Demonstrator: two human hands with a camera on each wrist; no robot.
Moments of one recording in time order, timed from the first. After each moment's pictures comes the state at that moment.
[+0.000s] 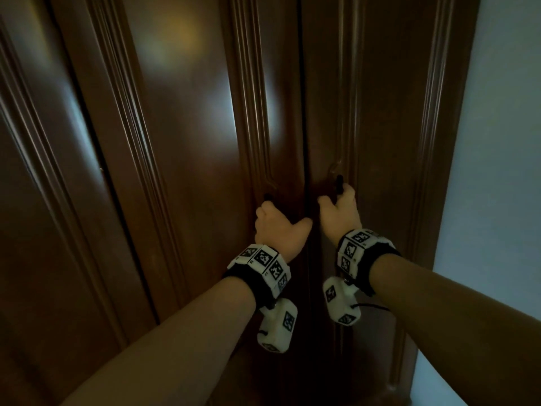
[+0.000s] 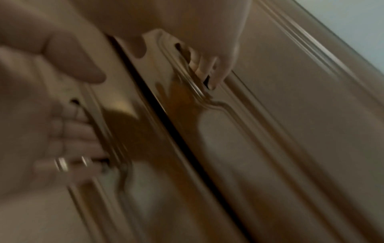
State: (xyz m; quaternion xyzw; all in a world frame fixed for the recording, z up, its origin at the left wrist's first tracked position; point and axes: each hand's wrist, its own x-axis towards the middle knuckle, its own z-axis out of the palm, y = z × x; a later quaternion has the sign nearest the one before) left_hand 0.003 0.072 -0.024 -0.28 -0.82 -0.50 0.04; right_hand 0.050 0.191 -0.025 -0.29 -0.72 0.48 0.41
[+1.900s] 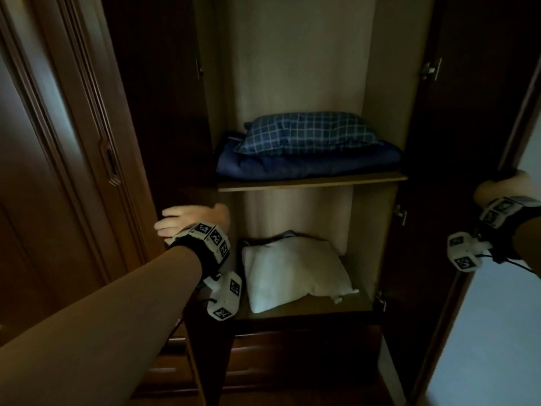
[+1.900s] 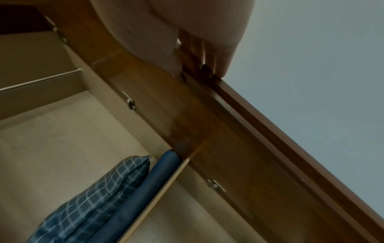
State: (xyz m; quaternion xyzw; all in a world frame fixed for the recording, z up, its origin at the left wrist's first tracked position) left_hand 0.152 -0.202 -0.044 0.28 -0.84 -0.45 0.12; right_hand 0.392 0.236 -0.032 -0.54 -0.64 0.29 0.45
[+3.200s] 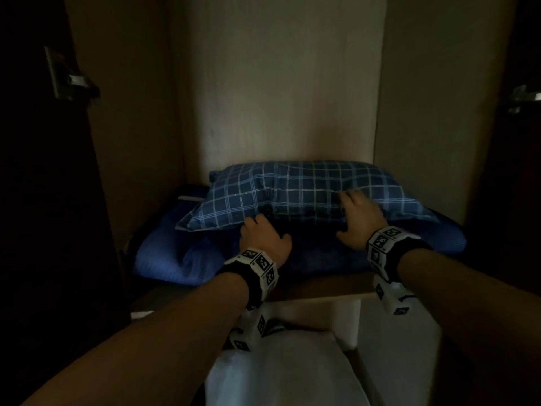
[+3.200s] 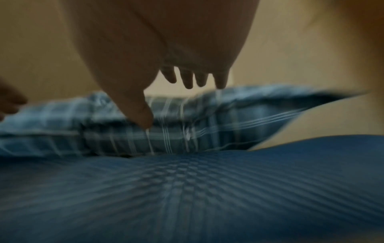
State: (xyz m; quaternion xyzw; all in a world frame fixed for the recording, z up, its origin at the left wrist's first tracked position) left_hand -0.151 0.125 -0.024 -0.26 -0.90 -0.34 0.11; right_hand -0.063 0.338 -0.006 -0.17 -0.94 -0.03 0.27
